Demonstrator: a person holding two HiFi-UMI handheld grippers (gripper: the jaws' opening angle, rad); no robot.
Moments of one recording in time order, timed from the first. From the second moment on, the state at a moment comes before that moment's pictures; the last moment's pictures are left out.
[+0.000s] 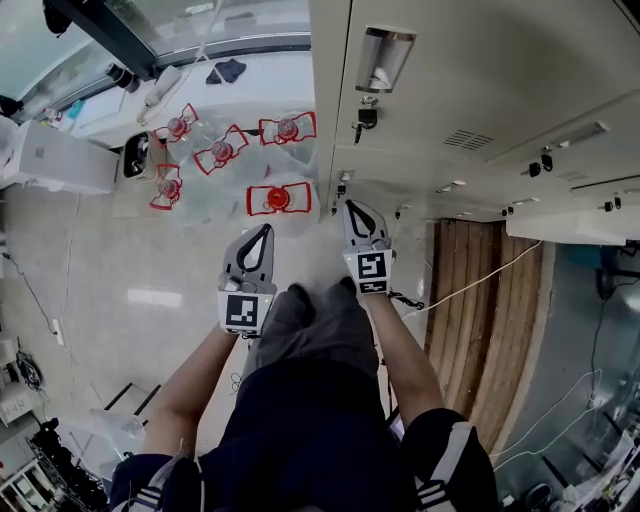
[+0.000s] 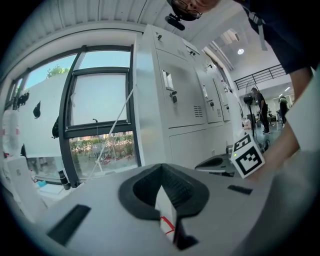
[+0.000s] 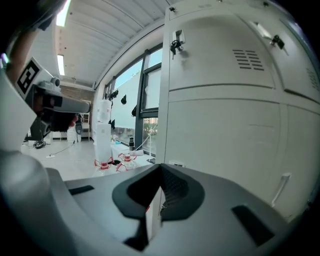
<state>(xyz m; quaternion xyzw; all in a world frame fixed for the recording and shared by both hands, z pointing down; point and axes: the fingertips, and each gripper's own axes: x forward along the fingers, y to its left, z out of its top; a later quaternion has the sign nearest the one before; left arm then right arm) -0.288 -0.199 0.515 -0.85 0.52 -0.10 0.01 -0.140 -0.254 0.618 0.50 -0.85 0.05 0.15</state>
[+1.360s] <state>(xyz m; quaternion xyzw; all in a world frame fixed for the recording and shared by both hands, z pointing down) -0.313 -0.128 0.345 -0.80 0.59 -0.08 0.02 -0.045 -0.123 0.352 0.54 -0.84 0.02 0.07</state>
